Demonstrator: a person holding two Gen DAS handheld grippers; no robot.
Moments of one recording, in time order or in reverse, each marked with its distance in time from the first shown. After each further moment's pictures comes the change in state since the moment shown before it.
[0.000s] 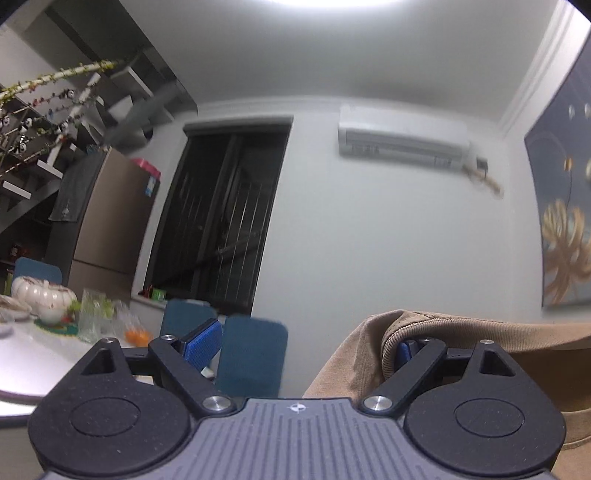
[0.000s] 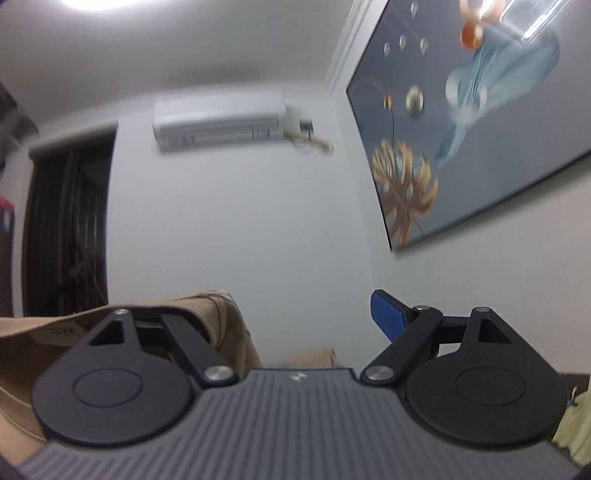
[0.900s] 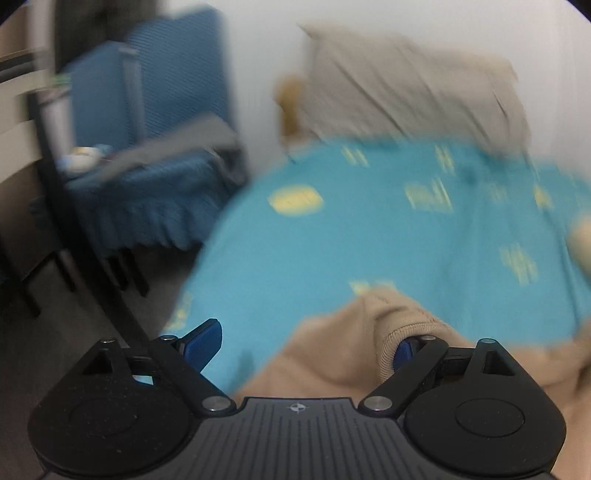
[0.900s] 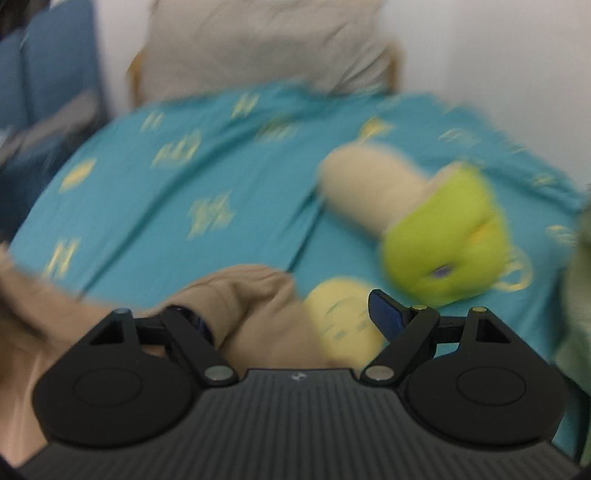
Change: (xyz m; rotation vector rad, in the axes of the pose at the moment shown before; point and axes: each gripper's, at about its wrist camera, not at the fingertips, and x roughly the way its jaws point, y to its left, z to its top) left arm 0.445 -0.043 -0.558 0.342 0.871 -0.085; right arm 0.392 -0.003 -0.539 -0.190 0.973 0.106
